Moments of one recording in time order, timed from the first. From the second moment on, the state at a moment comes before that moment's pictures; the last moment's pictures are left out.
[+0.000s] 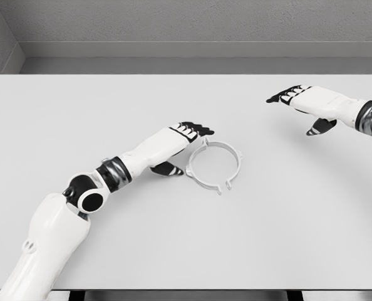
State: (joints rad) left arm -0.31 0.17 -0.38 -1.42 -0.72 -0.47 -0.32; right arm -0.58 -0.68 0.38 -1.33 0.58 -0.48 0.58
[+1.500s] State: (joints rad) left arm -0.20 0.54 0.00 -1.58 -0.51 -0.60 -0.32; right arm -0.58 -0.74 0.38 -1.37 0.58 -0.48 0.58
